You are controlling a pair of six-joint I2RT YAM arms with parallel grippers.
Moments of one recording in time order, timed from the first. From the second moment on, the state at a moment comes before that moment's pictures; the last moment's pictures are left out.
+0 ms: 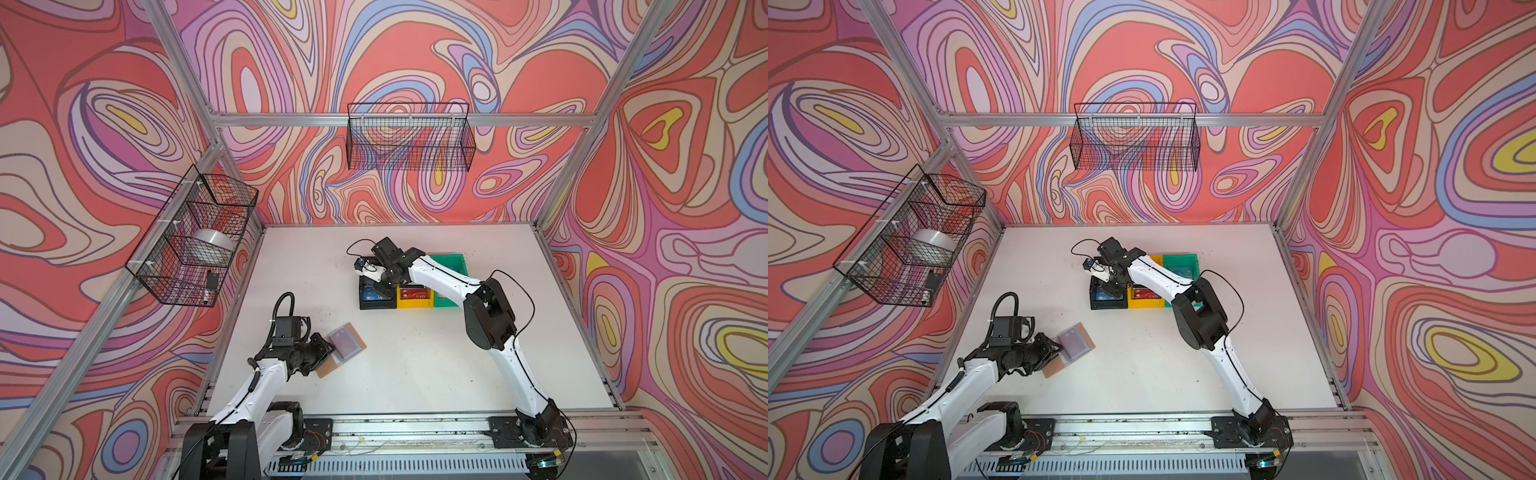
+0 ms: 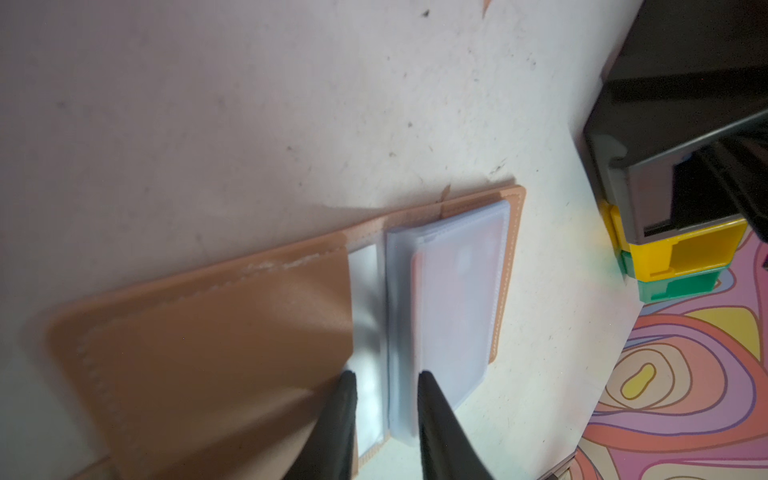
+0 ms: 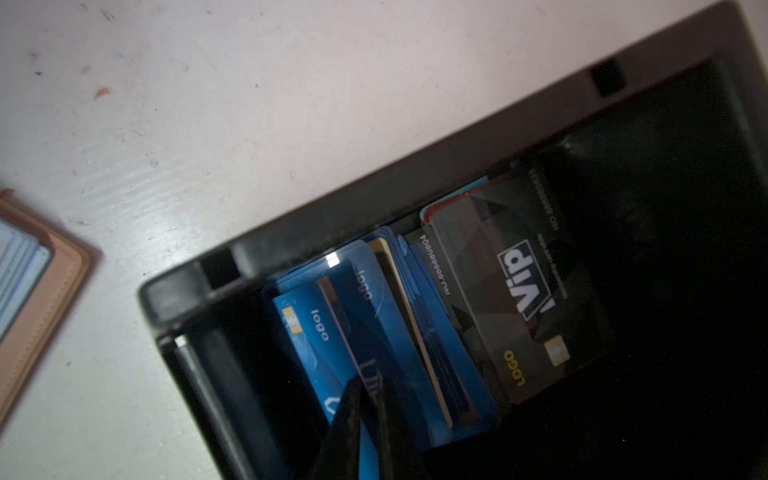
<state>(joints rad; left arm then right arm) 0.03 1.02 0.33 -0.40 0.46 -0.75 0.71 2.38 2.08 -0.80 -0.14 -0.41</state>
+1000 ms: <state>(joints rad) 0.03 1.04 0.39 -0.35 0.50 -0.68 0.78 1.98 1.66 -0.63 -0.35 -0.26</state>
